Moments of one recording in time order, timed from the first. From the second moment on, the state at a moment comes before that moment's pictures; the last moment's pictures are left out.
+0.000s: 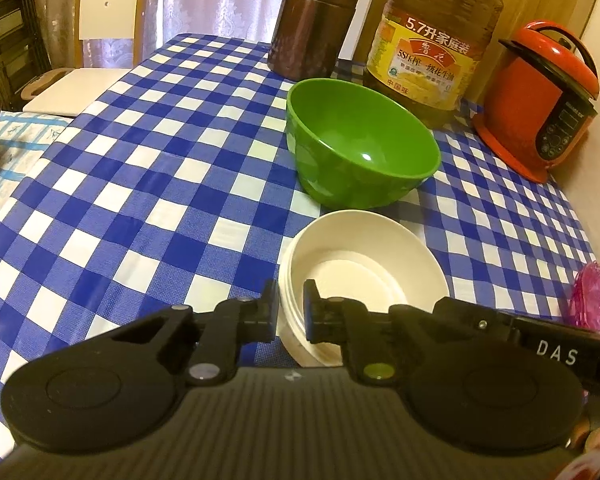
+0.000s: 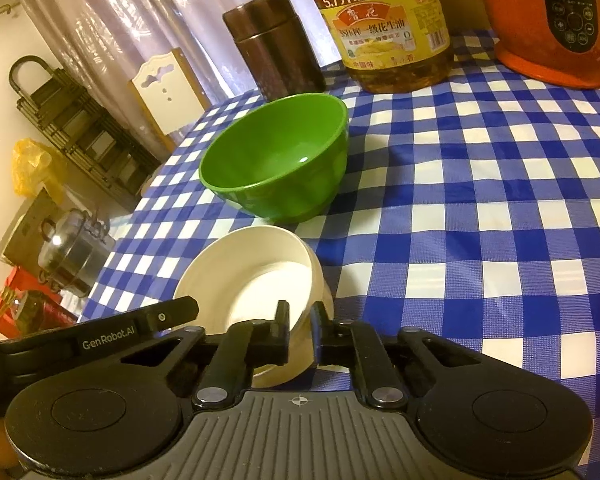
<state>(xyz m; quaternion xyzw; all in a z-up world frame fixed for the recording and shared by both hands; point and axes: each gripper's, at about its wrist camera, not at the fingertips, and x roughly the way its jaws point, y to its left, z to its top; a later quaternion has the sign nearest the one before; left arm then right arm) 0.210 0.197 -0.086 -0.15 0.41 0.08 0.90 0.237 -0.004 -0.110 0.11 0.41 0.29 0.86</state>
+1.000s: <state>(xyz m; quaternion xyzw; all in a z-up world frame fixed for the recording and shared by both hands) 0.197 0.174 -0.034 -0.14 0.36 0.06 0.92 0.223 -0.033 -0.061 0.12 0.36 0.30 0.88</state>
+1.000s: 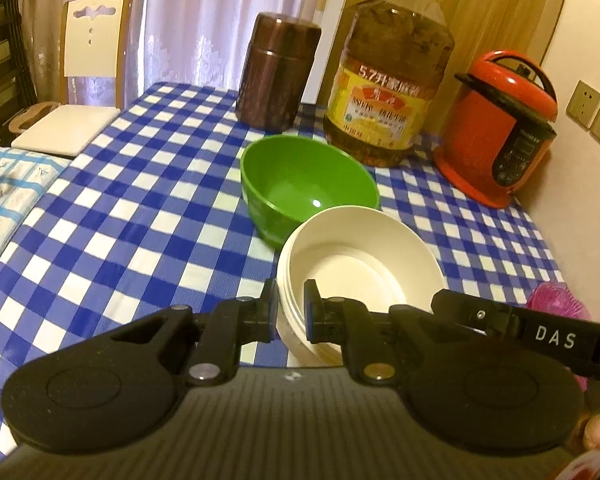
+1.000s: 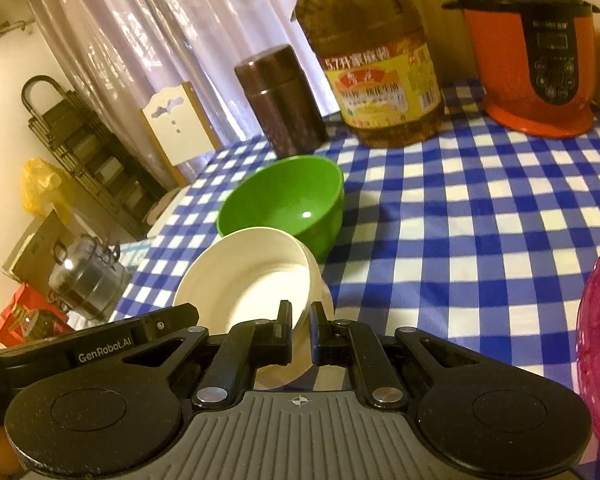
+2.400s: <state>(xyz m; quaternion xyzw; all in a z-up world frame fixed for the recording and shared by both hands) 0.301 0.210 -0.028 -0.16 0.30 0.08 0.94 0.330 0.006 -0.041 0.10 0.31 0.30 0.90</state>
